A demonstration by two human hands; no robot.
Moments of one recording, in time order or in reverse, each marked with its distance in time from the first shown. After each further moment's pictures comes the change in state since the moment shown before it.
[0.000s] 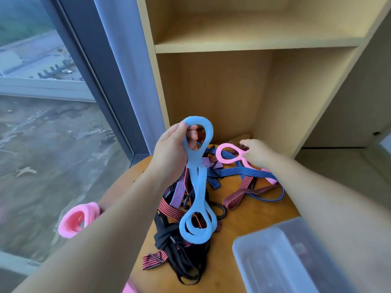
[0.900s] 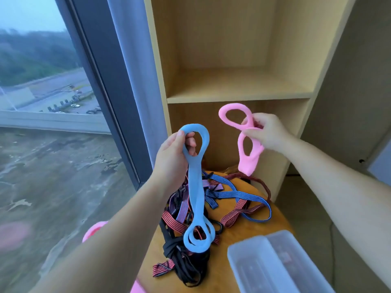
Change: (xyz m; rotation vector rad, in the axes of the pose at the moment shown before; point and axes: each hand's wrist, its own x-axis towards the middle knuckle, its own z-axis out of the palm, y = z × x) left_hand -0.046 0.079 0.027 -0.002 -0.019 0.168; right_hand -0.106 -0.074 -0.158 0.421 0.369 -0.400
